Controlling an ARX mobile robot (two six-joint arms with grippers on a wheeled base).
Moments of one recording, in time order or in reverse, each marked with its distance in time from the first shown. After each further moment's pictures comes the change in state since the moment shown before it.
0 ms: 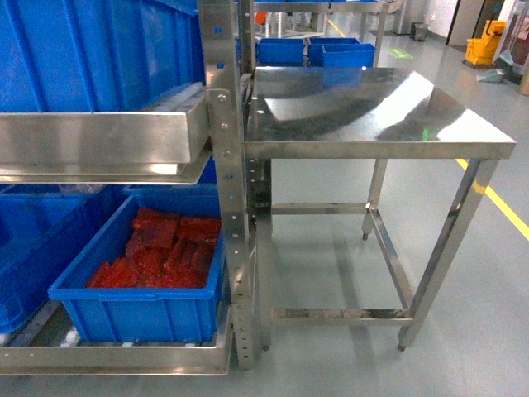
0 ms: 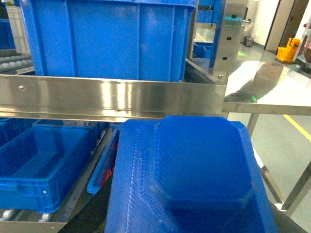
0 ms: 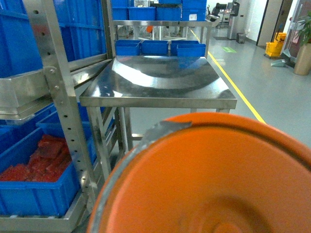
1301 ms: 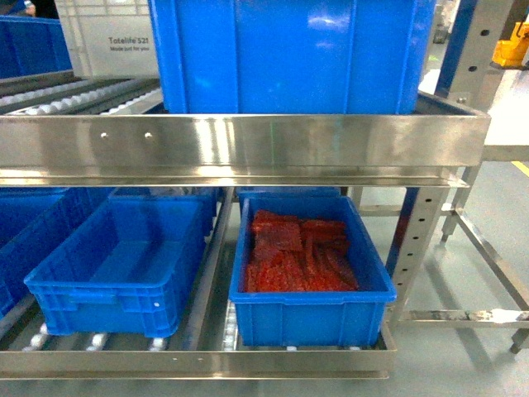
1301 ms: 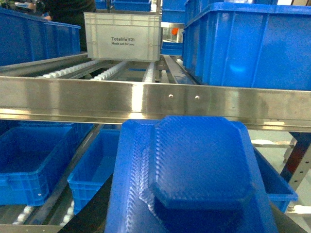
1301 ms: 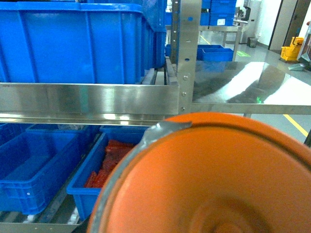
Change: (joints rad) left arm 0.000 0.000 0.000 0.002 0.000 0.000; right arm 0.000 0.000 0.000 0.003 -0.002 0.000
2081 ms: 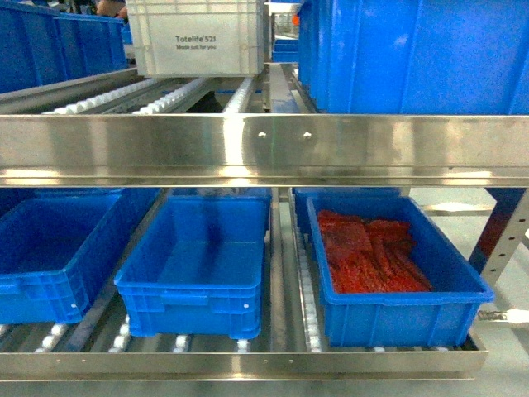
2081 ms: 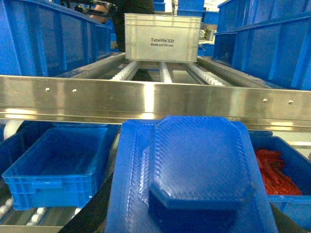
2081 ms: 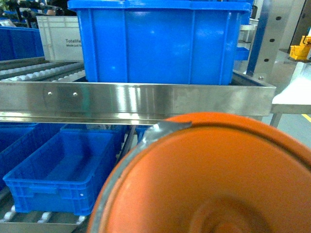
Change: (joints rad) left arm 0.000 0.000 0.000 0.000 0.000 0.000; right arm 0.000 0.000 0.000 -0.003 0.000 0.000
